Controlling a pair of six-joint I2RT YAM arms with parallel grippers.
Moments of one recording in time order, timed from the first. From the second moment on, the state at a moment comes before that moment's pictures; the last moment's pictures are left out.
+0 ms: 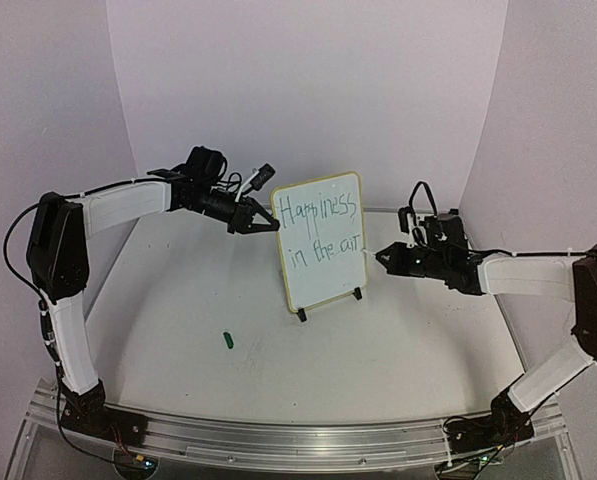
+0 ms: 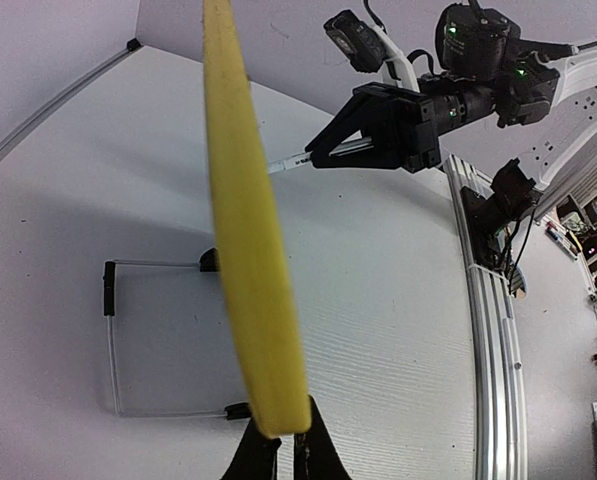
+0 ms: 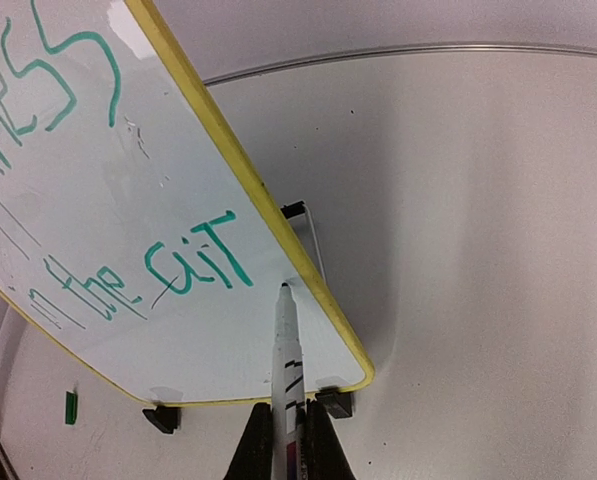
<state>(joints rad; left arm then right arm) -0.51 1.93 1.64 -0.44 0.93 0.26 0.47 1.51 0.83 0.16 -0.16 0.41</state>
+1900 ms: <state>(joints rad) -0.44 1.72 1.26 -0.23 0.77 0.02 0.47 1.23 0.74 0.09 -0.09 0.40</state>
